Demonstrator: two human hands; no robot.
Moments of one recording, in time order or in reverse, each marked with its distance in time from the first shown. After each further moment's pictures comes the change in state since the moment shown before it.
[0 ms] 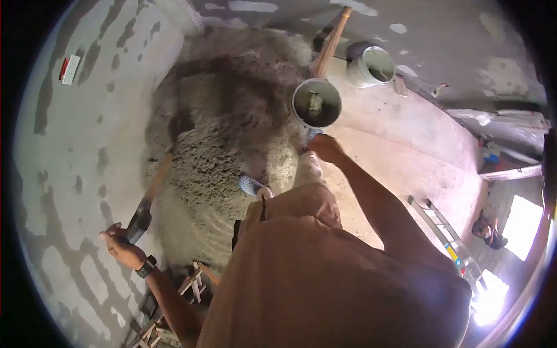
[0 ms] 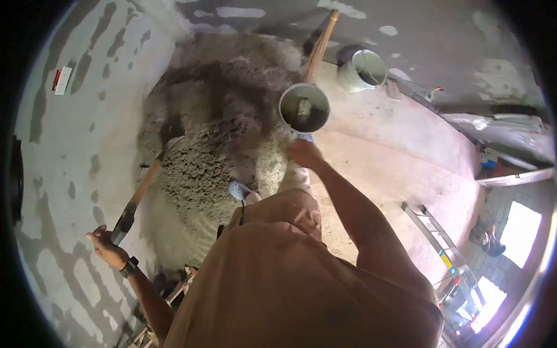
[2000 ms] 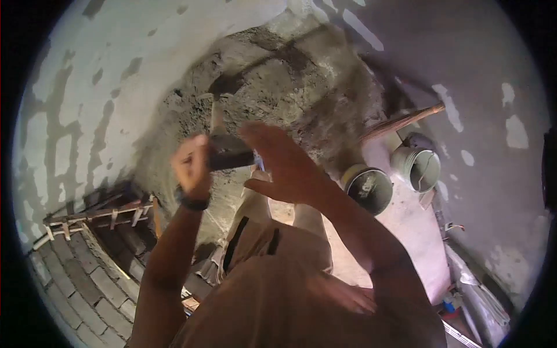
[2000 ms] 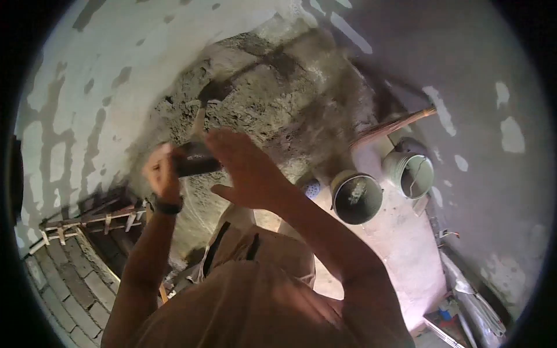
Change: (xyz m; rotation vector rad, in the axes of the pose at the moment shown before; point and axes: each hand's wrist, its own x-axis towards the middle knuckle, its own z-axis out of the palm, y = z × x) left_hand -0.120 0.054 0.325 -0.028 -0.135 -0.048; right_hand 0.121 -0.234 -0.171 0.184 -0.052 -1.123
